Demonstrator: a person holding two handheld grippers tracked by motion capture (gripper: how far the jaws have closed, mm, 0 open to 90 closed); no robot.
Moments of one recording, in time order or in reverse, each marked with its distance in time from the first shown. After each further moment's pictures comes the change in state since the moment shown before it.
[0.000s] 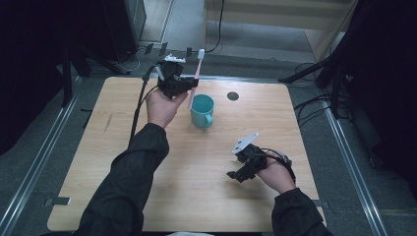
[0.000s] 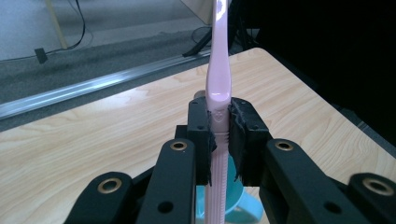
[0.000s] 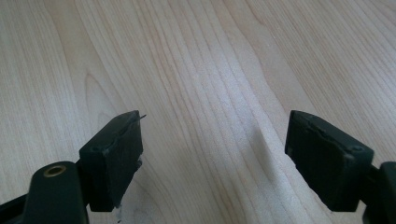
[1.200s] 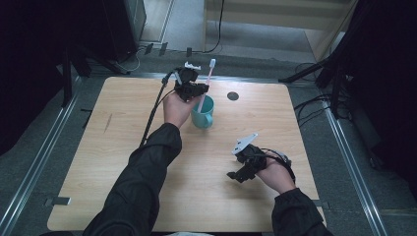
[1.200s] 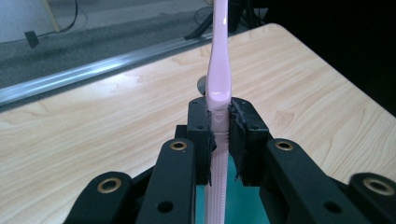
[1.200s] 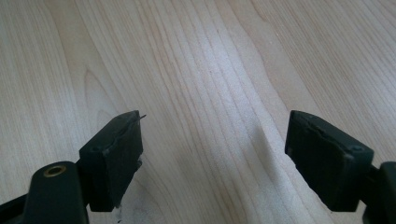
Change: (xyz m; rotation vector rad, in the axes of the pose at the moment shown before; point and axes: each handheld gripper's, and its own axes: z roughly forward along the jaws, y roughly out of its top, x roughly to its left) left arm 0.004 -0.019 0.071 0.080 0.011 0.009; right arm 0.000 0.000 0.002 0.012 0.001 -0.009
